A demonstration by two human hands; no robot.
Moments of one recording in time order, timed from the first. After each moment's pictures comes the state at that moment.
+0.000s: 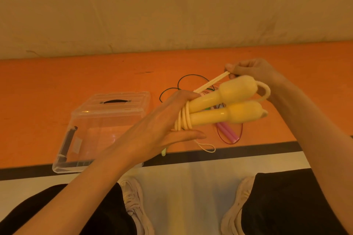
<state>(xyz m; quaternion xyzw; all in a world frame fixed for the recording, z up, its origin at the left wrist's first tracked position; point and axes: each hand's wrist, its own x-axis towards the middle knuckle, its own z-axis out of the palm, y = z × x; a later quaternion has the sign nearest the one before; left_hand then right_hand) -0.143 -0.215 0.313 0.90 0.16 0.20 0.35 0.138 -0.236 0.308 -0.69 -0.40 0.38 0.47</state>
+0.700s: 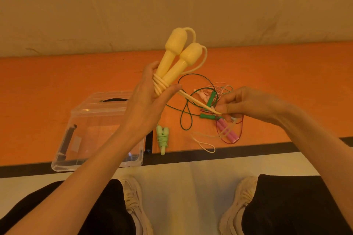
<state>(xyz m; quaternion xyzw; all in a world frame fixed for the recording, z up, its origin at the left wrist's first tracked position) -0.129 -0.182 0.298 0.78 0.36 0.35 0.36 0.107 -0.274 0.302 -0.63 -0.52 0.51 0.28</state>
